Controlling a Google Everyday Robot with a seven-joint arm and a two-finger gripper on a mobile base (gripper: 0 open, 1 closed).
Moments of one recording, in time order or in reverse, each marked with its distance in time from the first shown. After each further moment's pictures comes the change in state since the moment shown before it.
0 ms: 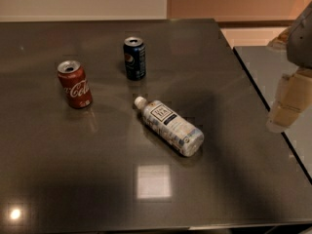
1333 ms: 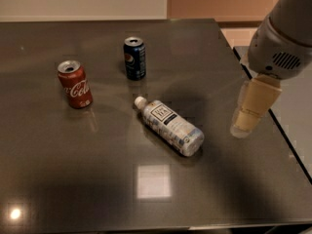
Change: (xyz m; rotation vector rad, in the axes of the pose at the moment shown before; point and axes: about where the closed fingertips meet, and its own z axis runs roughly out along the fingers) arm -0.042 0.020 0.029 -0.109 0.007 0.080
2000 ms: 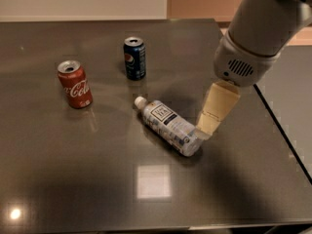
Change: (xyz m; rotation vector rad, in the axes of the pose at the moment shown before) arm -0.041 0.014 0.027 -0.020 0.010 0.120
